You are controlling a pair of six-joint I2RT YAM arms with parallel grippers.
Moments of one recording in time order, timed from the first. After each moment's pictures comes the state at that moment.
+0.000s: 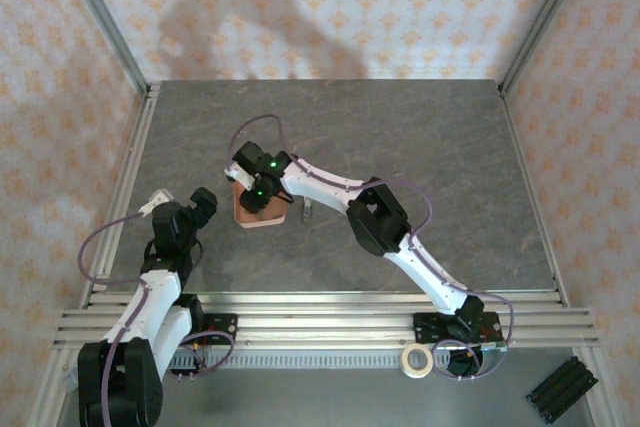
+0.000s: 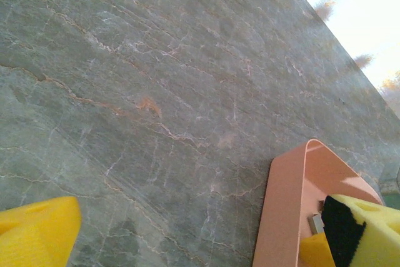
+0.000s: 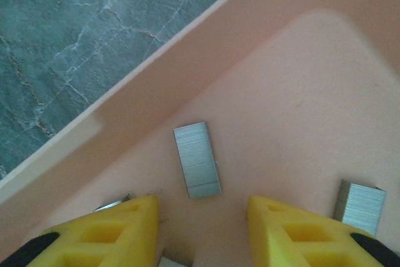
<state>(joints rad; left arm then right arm) 0.15 0.81 0.18 0.11 -0.04 -0.75 0.95 2.54 2.24 -0.79 -0.12 -0.08</state>
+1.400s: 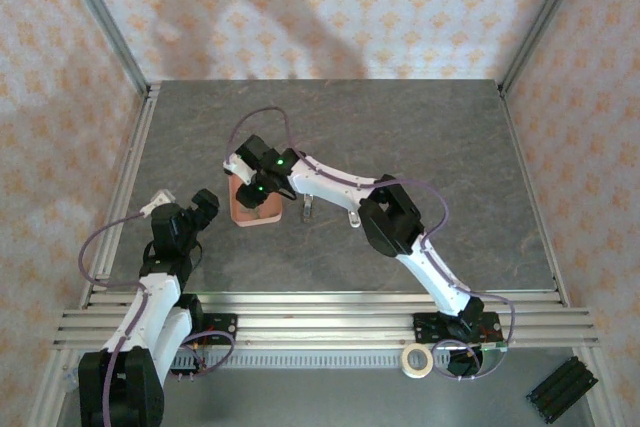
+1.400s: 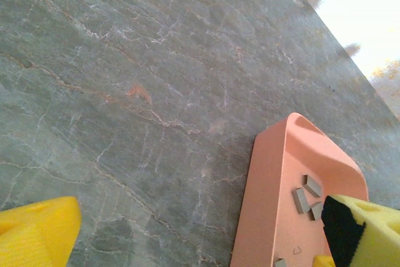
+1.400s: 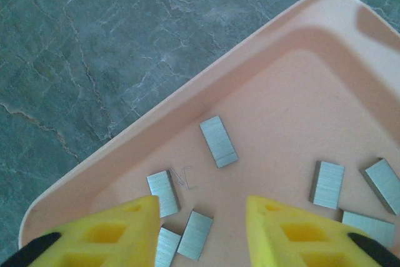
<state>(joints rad) 0.15 0.77 0.18 0.05 0.00 -0.75 0.95 2.40 2.10 -0.66 -0.17 -0.09</state>
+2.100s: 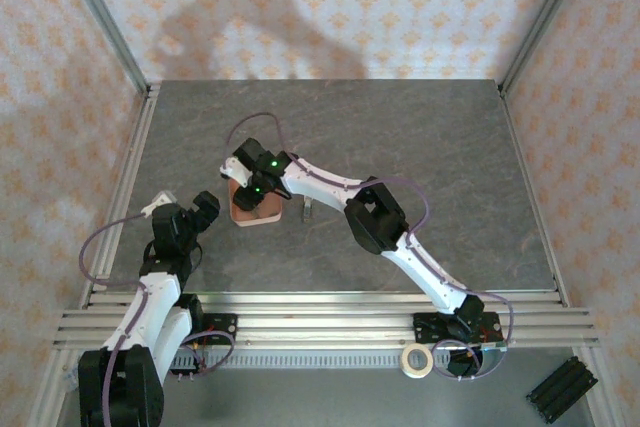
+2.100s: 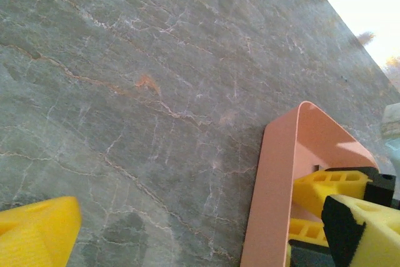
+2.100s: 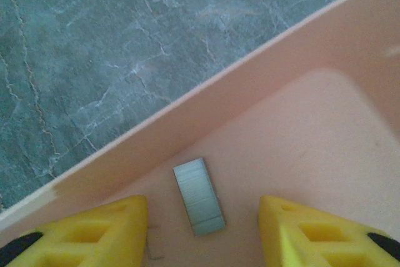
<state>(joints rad) 0.15 0.78 0.18 0.03 0.00 -0.73 0.93 2.58 2.27 -0.67 -0.21 -0.19</state>
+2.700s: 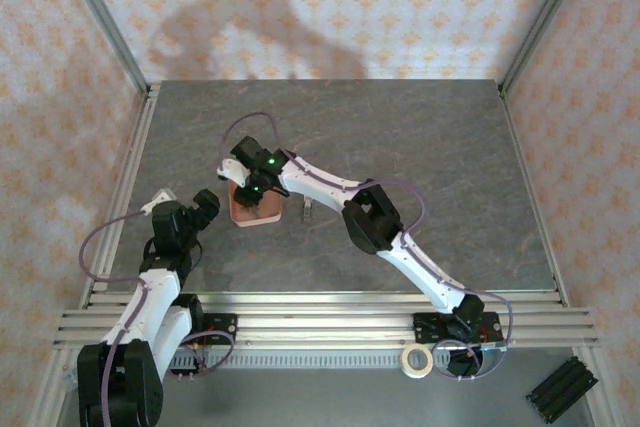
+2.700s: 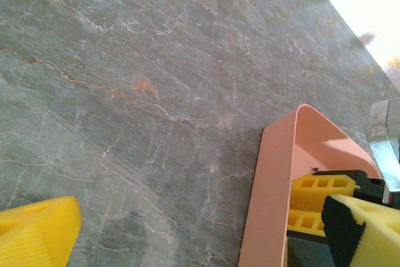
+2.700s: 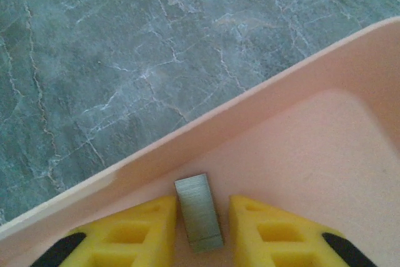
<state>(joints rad) 0.15 0.81 0.20 0.04 0.00 -0.73 0.93 2.65 2.40 -0.77 -0.23 -0.26</state>
